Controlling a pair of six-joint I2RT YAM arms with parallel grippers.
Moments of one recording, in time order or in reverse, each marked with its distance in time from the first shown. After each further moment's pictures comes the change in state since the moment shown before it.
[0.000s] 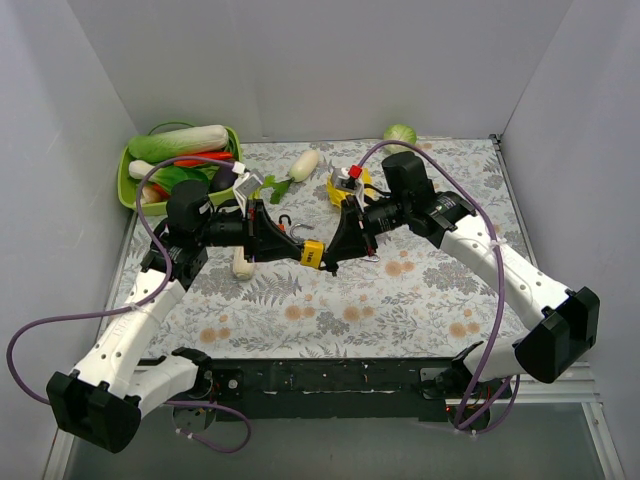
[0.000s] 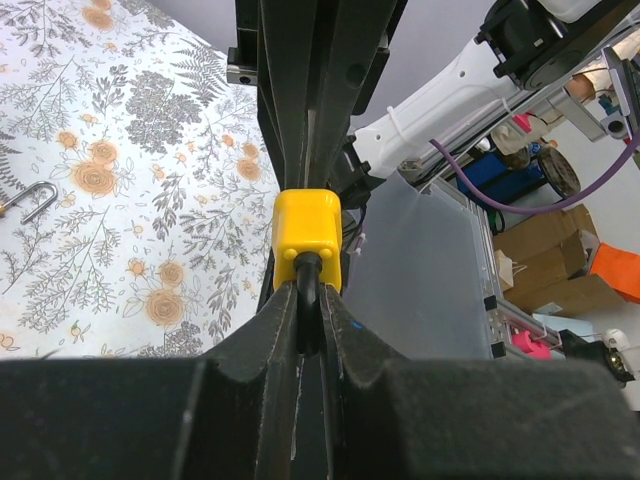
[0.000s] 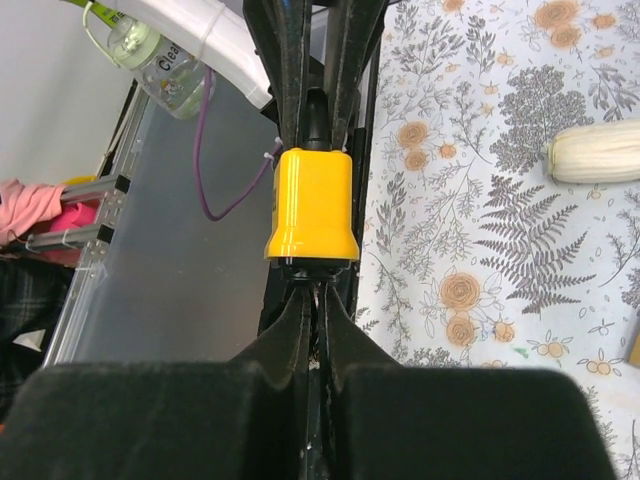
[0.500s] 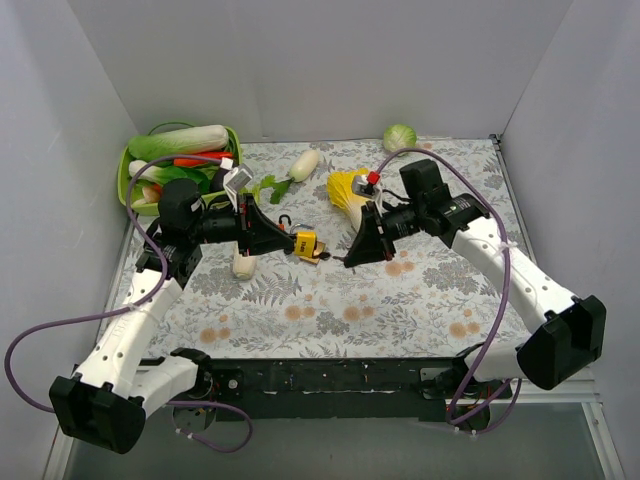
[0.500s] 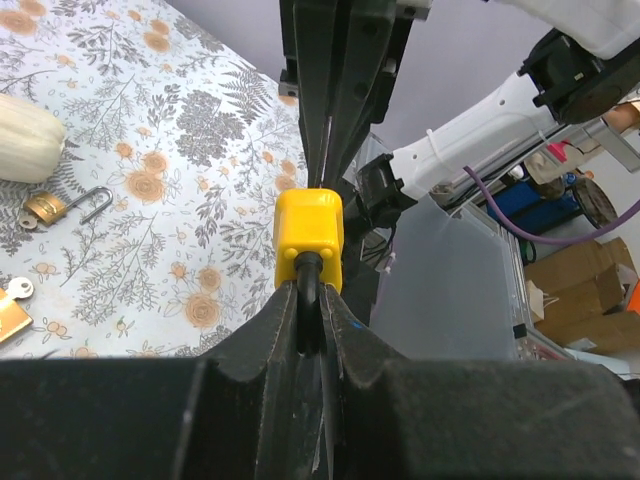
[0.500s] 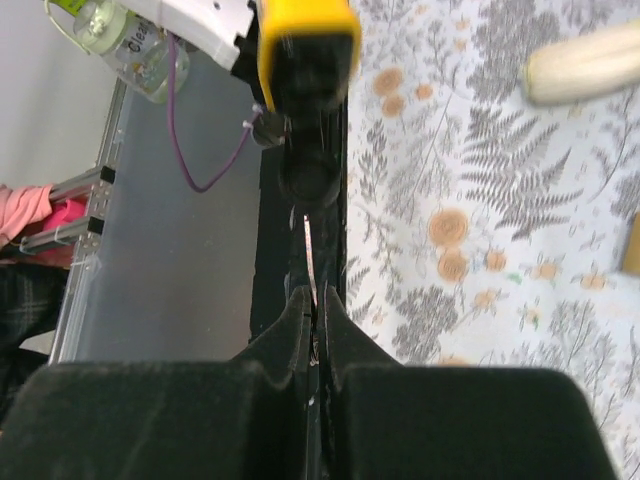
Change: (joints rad) left arm 0.056 -0.005 -0.002 -0.008 -0.026 0.024; right arm -0.093 -0.029 -0.048 -0.153 0.001 -0.123
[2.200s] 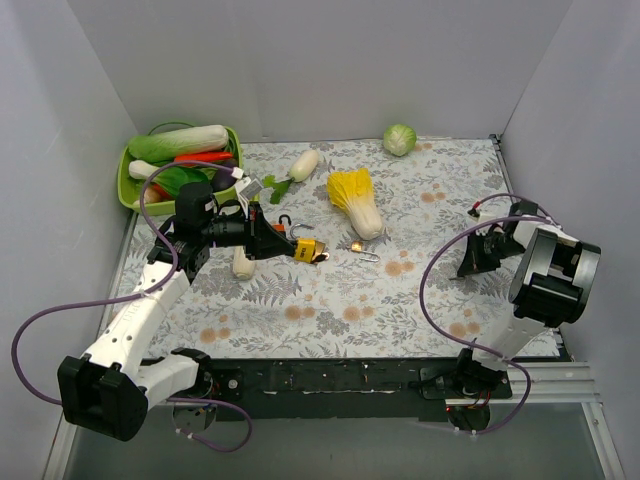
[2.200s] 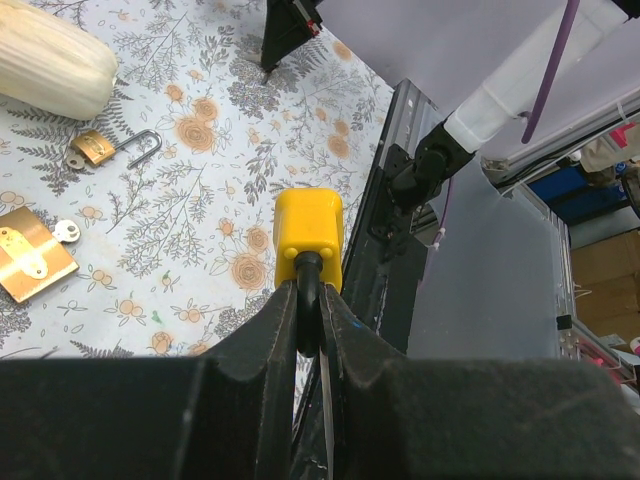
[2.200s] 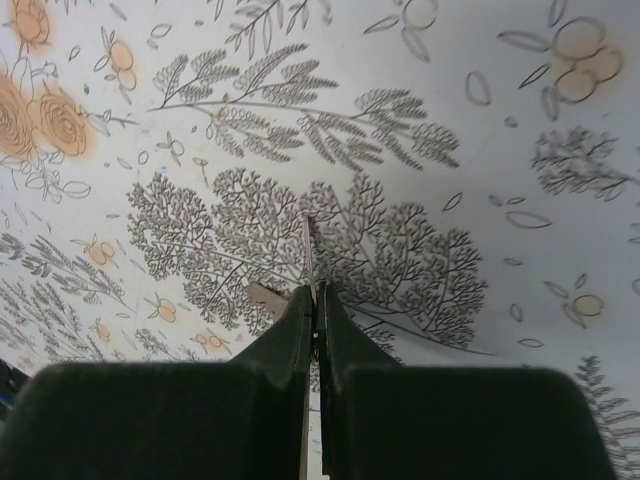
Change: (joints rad) left arm 0.010 0.069 -0.051 -0.094 -0.076 0.178; right arm -0.917 0.394 -0.254 -0.050 0.640 -0.297
